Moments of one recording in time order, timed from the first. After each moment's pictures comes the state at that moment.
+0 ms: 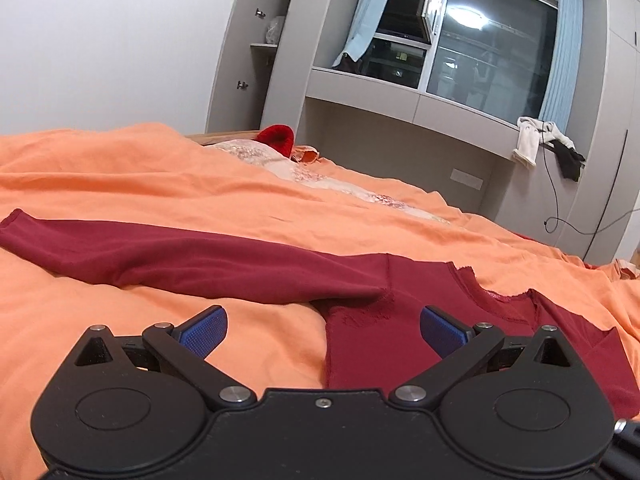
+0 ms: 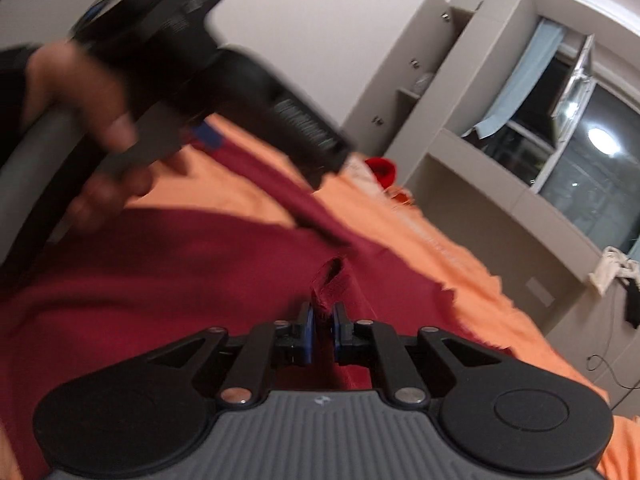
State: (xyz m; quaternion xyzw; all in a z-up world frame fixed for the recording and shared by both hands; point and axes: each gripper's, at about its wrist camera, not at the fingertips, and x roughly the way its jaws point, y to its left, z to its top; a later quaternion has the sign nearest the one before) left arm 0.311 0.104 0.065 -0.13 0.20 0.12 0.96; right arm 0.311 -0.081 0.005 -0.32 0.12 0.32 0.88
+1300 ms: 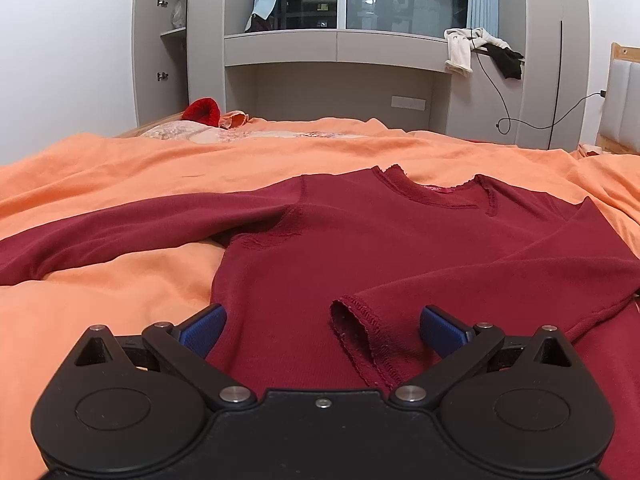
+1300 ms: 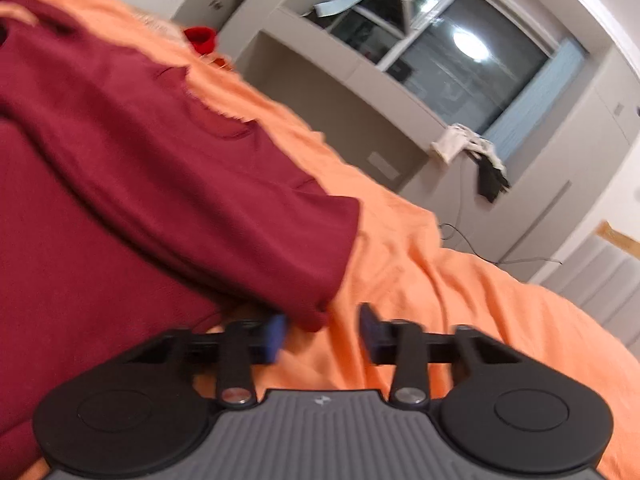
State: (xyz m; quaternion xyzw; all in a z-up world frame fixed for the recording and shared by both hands) left arm 0.334 0.030 0.024 -0.01 0.27 0.04 0.96; right arm 0.393 -0.285 -0.059 -0.34 0.20 0.05 0.92
